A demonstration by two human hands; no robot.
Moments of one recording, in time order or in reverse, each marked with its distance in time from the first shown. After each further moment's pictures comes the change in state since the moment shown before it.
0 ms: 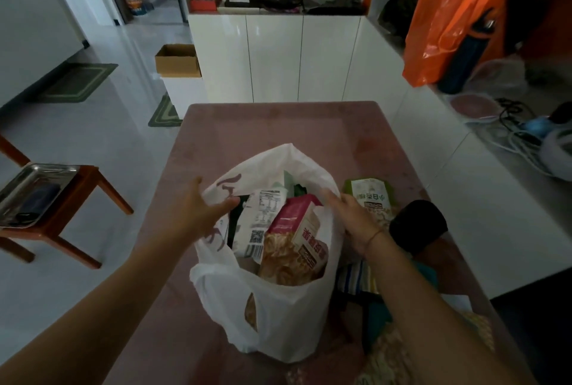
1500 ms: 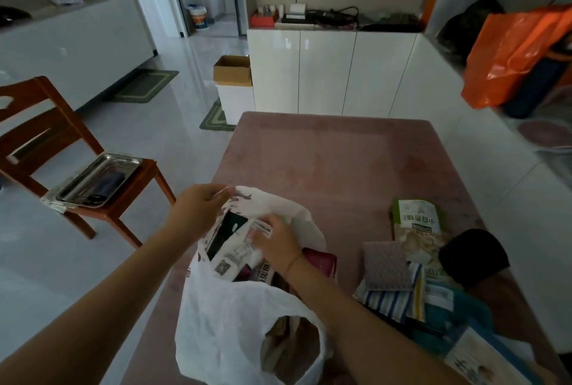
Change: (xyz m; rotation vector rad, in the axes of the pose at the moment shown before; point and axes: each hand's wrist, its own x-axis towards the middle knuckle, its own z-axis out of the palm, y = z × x) left_hand -0.016 -0.038 -0.074 0.075 0.079 0.154; right_hand -0.030 -0.003 0.187 -0.188 -0.280 -0.326
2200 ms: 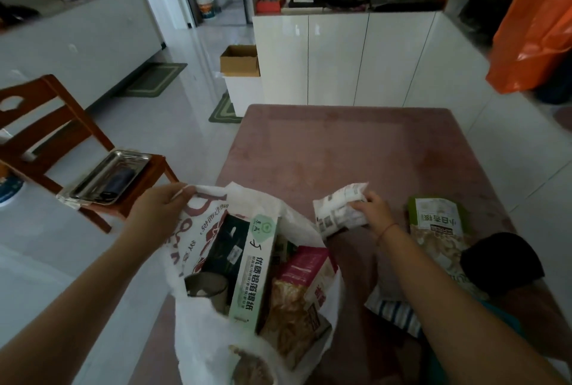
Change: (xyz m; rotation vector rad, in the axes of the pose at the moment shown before) left_hand 0.008 -0.020 -0.025 0.021 0.065 -0.206; right_hand 0.087 0.078 -0.160 0.214 0.301 0.167
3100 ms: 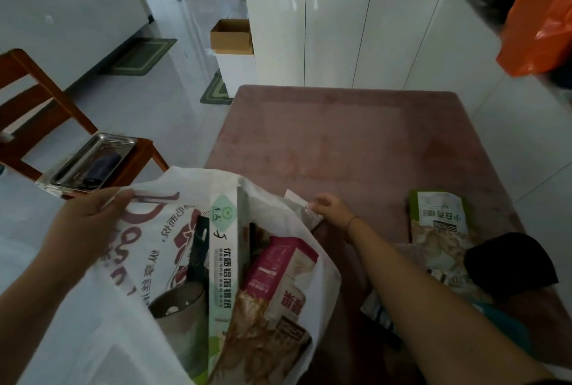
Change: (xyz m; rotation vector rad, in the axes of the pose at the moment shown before) left_hand -0.008 -0.015 -0.024 -0.113 0.062 -0.301; right_hand 0.049 0.039 0.059 -0.242 -0.271 0.083
